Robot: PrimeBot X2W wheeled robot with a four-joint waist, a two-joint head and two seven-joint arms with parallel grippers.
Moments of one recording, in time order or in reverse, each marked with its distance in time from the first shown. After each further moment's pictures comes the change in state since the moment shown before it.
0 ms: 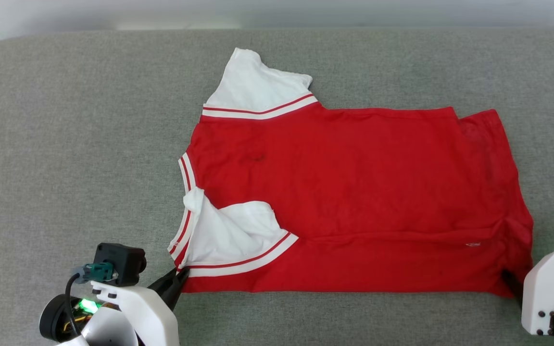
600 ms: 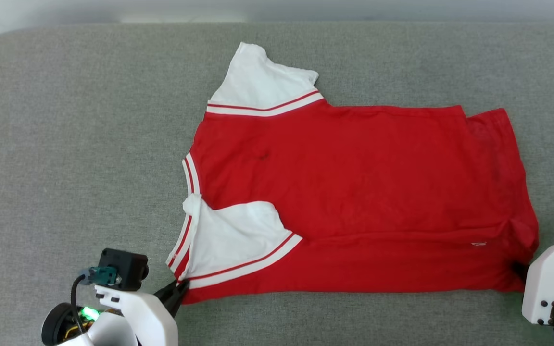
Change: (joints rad) left arm -0.001 0.004 -0.013 0.004 -0.013 0.015 0.035; right arm -0.058 0.000 -0.007 0.131 0.043 0.000 -0.020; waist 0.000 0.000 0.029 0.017
